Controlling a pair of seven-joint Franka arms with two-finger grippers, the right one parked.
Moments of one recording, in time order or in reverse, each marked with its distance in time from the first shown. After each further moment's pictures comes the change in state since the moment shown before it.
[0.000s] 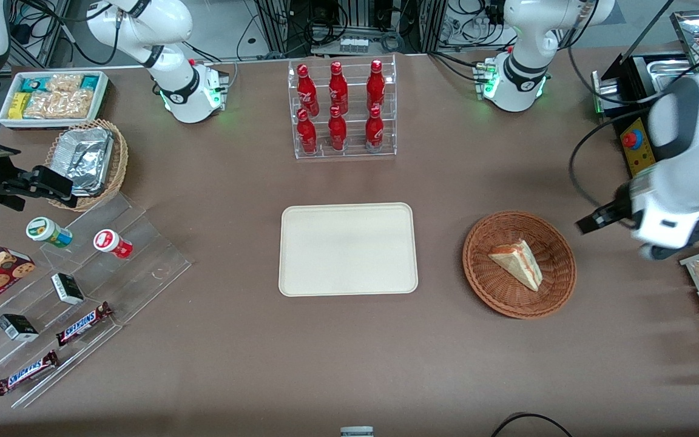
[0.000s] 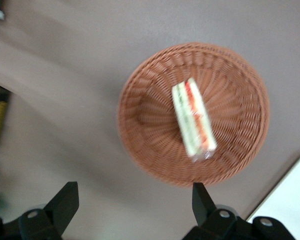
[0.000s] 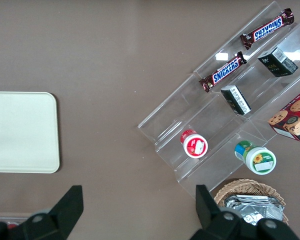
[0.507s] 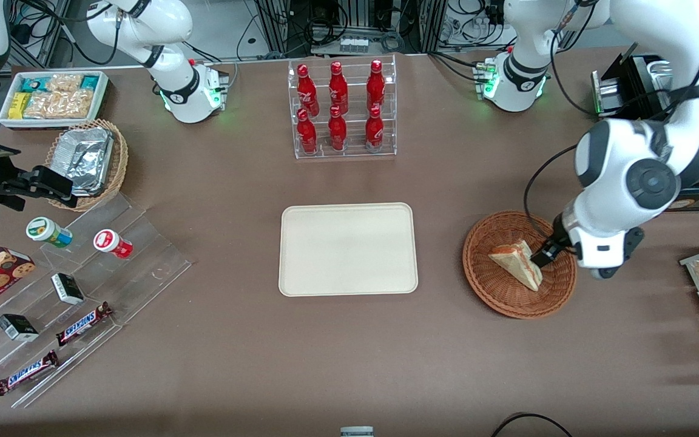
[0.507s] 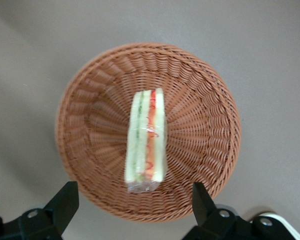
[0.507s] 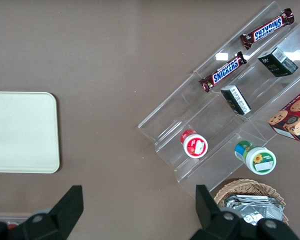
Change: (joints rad) arm -0.094 0.115 -0.001 -0.071 0.001 0.258 -0.350
